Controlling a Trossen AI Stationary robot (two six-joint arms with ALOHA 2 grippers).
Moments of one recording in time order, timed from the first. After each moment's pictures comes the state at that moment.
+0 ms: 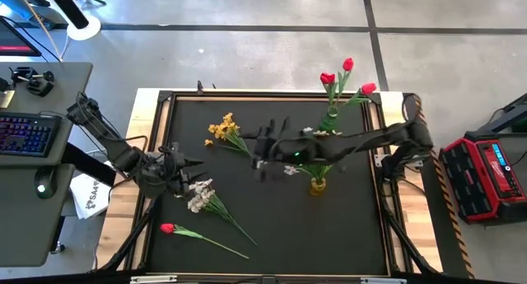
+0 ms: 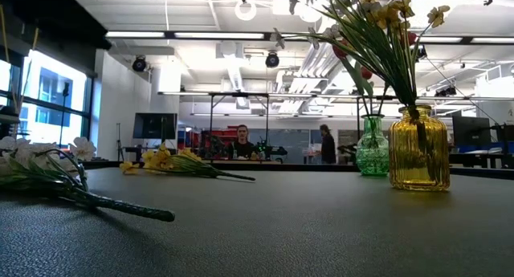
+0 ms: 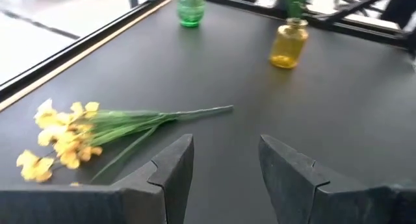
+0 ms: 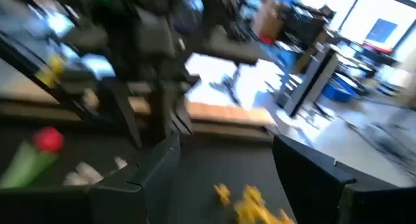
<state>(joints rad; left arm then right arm) -0.73 0.75 0.57 -0.62 -0.93 -0.78 0.14 1.73 1.47 0.05 0.37 -0.21</state>
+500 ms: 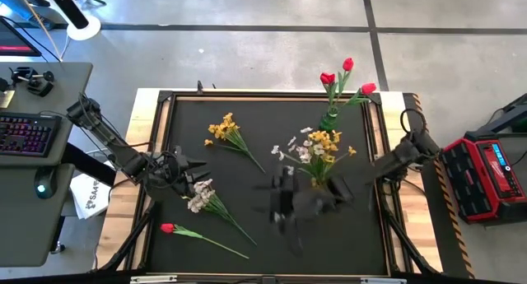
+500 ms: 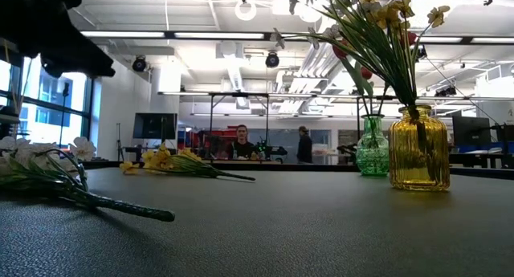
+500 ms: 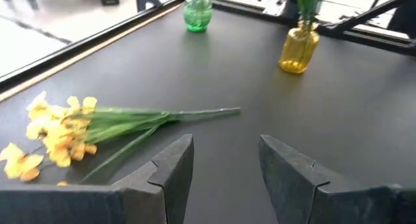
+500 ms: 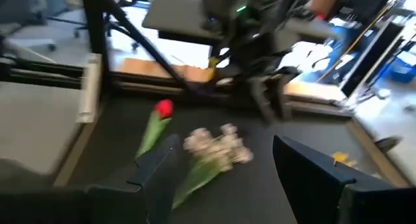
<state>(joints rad) -0.73 0.75 0.39 -0.38 -0.99 -0.75 0.49 1.72 1.47 -0.13 0.56 0.03</state>
